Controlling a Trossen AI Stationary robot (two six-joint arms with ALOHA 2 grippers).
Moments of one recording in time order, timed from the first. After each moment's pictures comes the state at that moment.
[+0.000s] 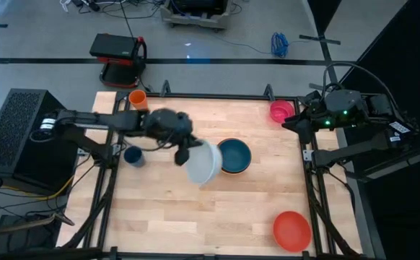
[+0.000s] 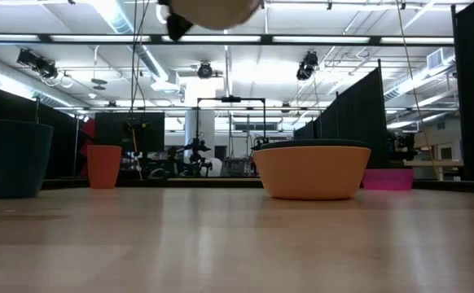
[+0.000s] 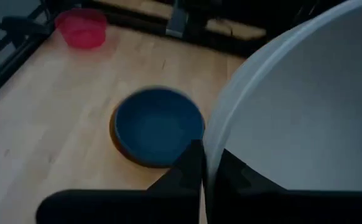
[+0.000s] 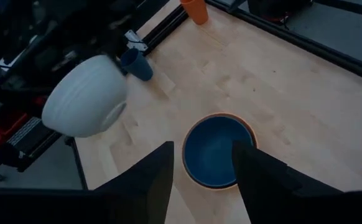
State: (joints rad) left arm 0.06 1.35 1.25 -0.40 0.06 -0.23; right arm -0.01 0.93 1.53 -1.21 0.18 0.70
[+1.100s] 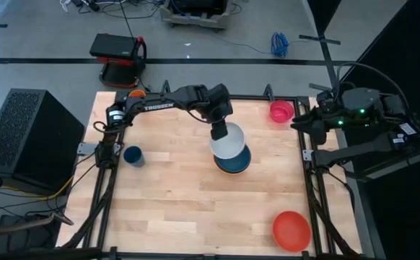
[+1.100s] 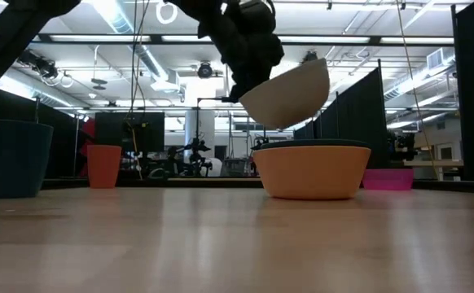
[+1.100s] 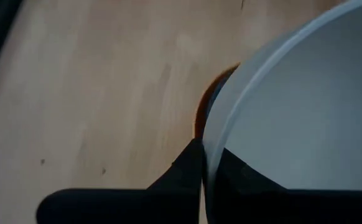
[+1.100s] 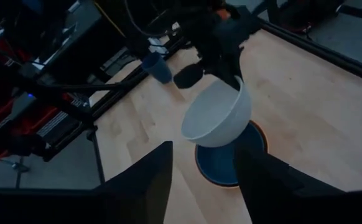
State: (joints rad) left arm 0.32 2.01 1.89 -0.84 0.22 0.02; right arm -0.01 0.84 1.53 -1.21 0.13 0.66
